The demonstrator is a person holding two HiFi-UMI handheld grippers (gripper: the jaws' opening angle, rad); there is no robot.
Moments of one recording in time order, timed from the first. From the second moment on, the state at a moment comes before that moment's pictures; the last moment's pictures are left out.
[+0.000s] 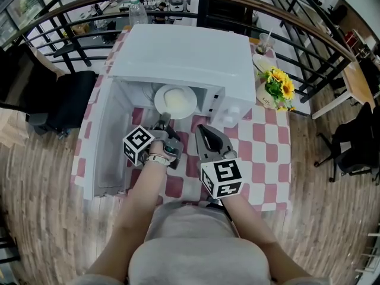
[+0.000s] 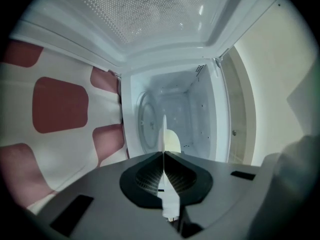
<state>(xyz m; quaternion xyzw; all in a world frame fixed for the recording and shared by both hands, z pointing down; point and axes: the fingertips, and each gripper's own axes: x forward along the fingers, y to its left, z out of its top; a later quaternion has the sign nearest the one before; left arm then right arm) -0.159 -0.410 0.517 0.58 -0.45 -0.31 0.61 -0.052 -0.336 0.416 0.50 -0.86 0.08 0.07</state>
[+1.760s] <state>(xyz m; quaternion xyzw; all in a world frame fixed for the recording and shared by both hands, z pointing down) -0.151 -0.314 0.441 0.60 -0.42 -0.40 0.55 -0.065 -0.291 0.380 0.48 -0.88 0.04 0.05</state>
